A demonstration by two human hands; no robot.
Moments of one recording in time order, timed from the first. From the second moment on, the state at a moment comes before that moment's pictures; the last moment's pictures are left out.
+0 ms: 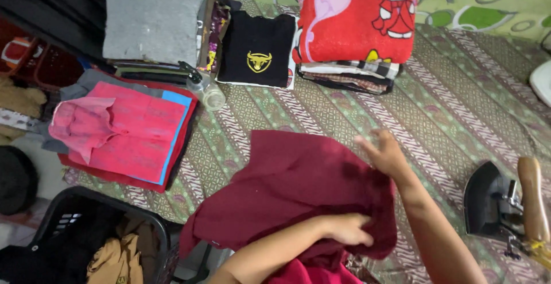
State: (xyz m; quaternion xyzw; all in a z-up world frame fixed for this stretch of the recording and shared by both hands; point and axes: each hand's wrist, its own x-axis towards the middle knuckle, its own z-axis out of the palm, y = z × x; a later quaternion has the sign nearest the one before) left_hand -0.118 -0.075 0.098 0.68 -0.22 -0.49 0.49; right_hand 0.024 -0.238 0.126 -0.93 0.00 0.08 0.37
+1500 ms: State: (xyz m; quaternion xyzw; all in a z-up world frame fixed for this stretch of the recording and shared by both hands) left_hand -0.006 0.166 0.218 0.94 -0.19 0.00 0.28; right_hand -0.076 -0.364 0.098 -0.42 0.20 -0.19 0.87
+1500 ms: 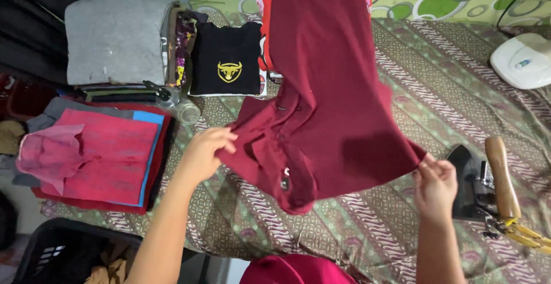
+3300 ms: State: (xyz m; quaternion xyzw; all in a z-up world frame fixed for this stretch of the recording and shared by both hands) left_hand 0.017 0.042 0.193 0.78 -0.24 0.20 0.55; right_hand 0.042 -0.264 0.246 -0.76 -0.11 -0.48 0.41
